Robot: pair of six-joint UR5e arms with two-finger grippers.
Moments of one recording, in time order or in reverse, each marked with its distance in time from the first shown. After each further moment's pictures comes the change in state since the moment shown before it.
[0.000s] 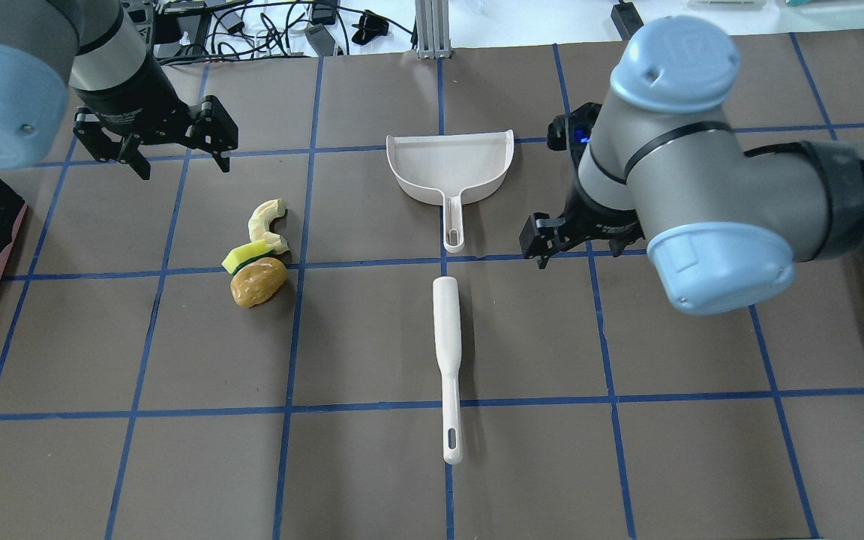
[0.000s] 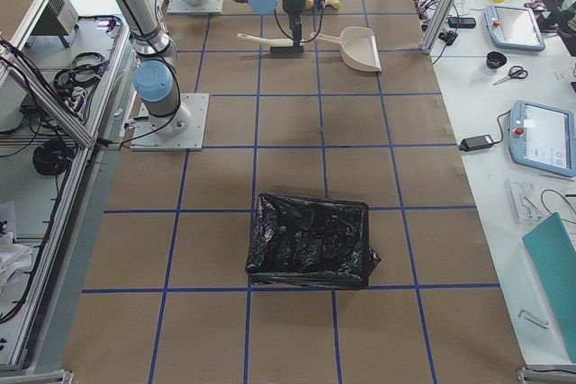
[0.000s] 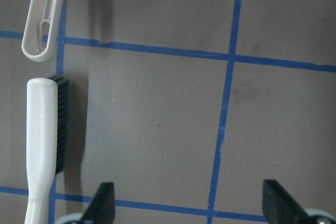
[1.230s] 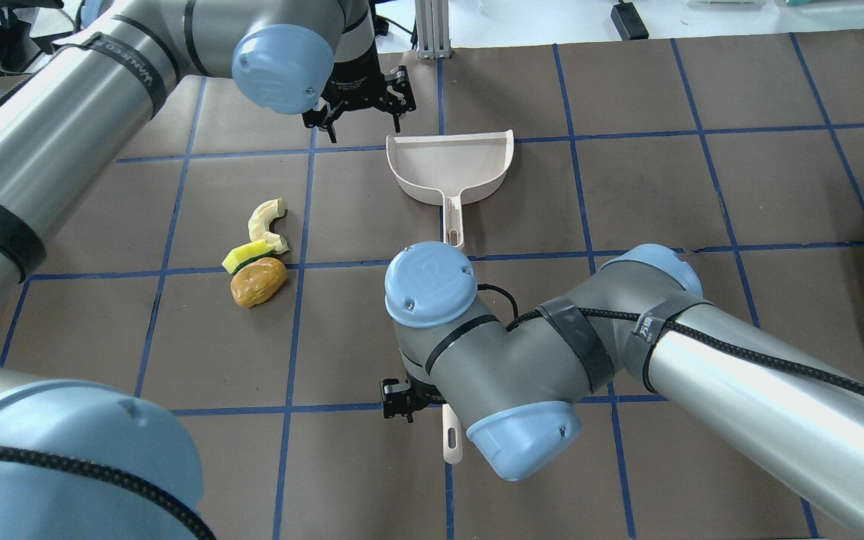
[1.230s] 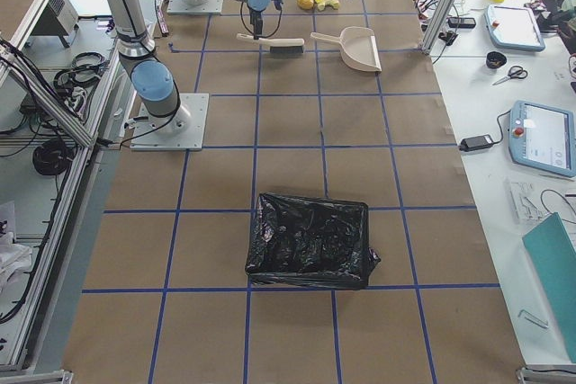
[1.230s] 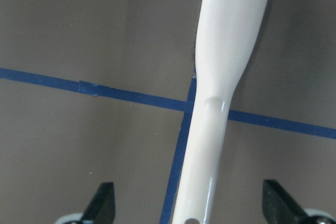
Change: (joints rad) left arm -0.276 -0.432 0.322 0.120 -0.036 -0.314; right arm 0.388 0.148 0.143 -0.136 0.070 0.337
